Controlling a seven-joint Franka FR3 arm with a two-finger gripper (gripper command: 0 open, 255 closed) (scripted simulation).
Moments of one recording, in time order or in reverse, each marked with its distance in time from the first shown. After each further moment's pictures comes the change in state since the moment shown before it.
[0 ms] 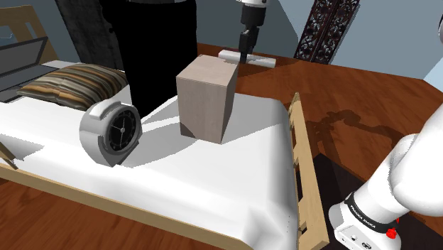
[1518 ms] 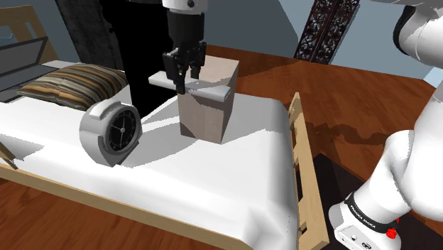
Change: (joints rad) arm 0.301 0.148 0.236 0.188 -0.046 -0.034 0.532
